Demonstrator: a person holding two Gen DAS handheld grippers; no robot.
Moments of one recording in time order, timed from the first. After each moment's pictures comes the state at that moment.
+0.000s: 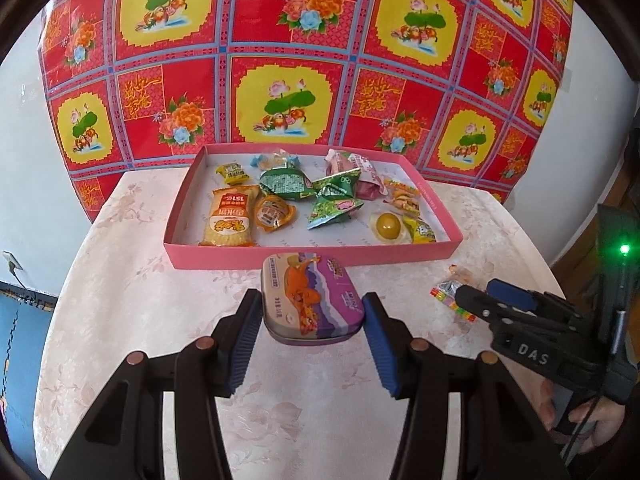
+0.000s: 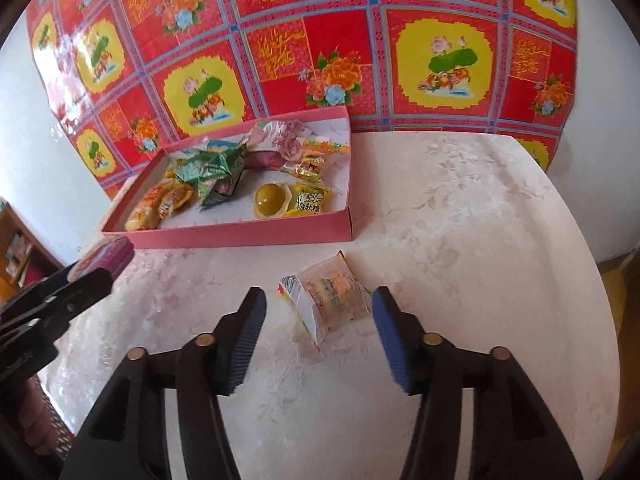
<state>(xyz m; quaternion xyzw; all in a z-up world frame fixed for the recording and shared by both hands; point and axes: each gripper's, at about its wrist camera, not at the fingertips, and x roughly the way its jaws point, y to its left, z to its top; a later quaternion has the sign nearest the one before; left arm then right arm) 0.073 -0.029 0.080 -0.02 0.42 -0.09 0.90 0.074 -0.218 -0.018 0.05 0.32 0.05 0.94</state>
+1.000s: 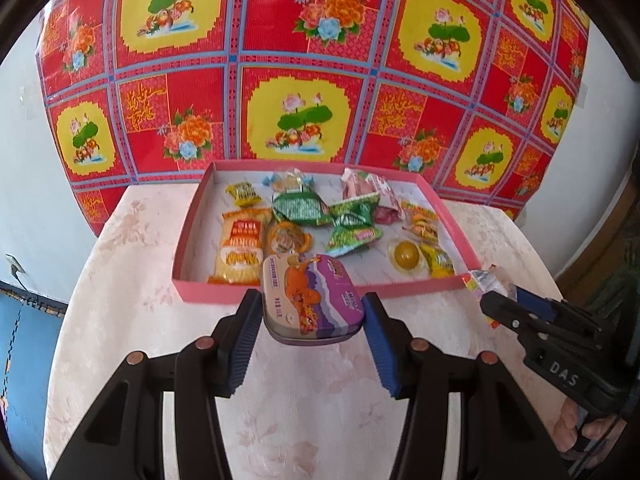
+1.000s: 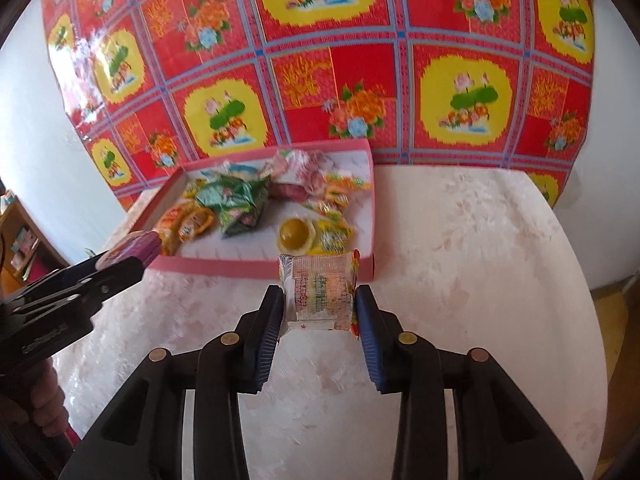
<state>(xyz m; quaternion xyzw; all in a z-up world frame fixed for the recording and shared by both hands) 0.105 -0.021 0.085 -0.02 0.41 -0.08 0.91 0.073 -0.210 0.013 0.05 0.29 0.08 0.95</state>
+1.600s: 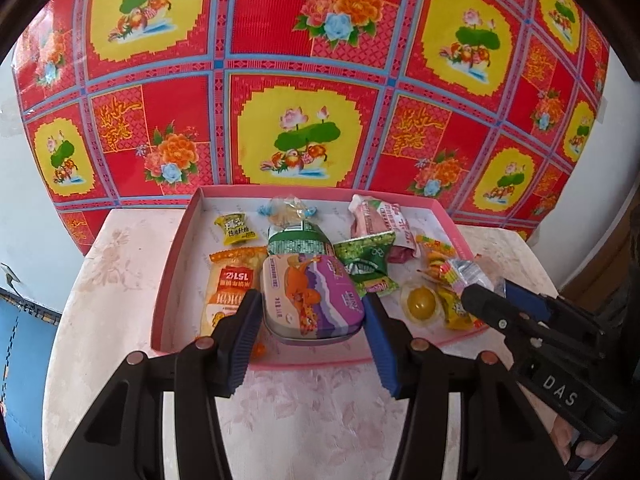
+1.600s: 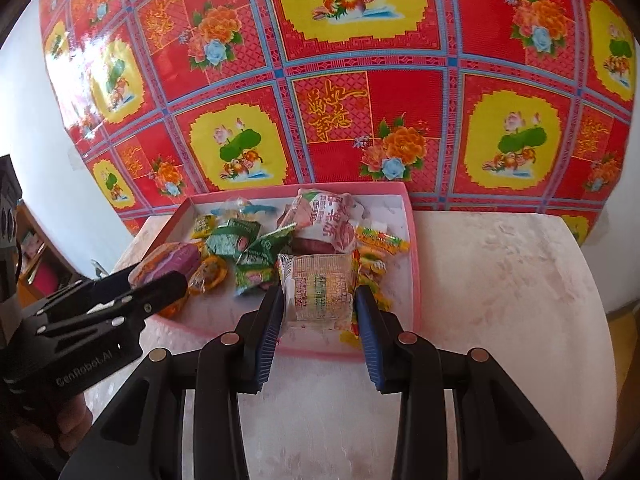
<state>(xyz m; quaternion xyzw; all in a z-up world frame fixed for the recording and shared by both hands) 0.159 -0.026 0.079 -0.02 0.41 -0.08 0.91 0.128 -0.189 0.030 0.05 0.27 0.10 0.96</state>
